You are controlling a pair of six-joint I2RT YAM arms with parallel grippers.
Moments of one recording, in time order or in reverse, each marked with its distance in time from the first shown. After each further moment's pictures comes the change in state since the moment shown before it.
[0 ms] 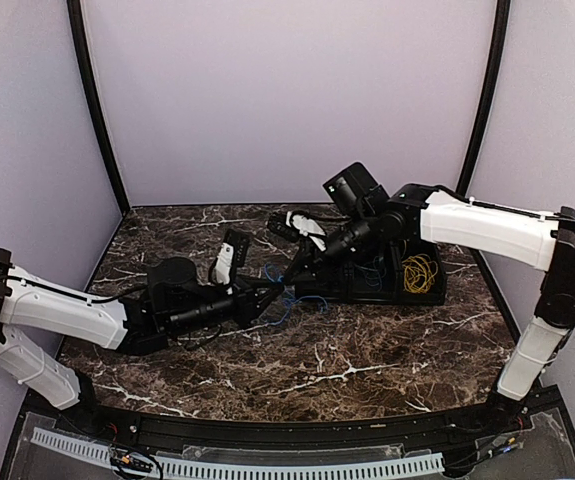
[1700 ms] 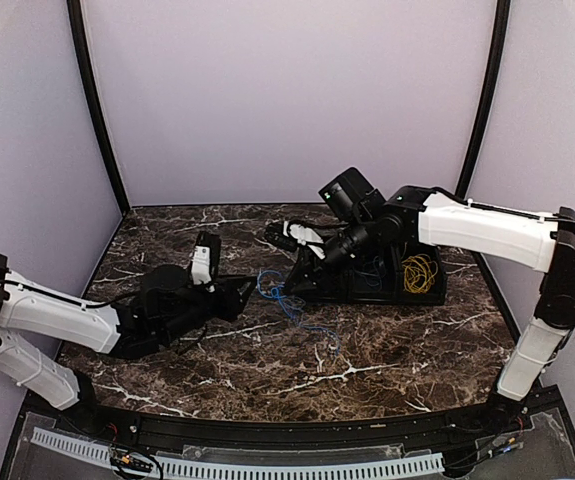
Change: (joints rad) left arm 0.037 -0.013 -0.068 -0.009 -0.275 -0.065; right arm 0.022 0.003 0.001 -0.047 0.000 -0.023
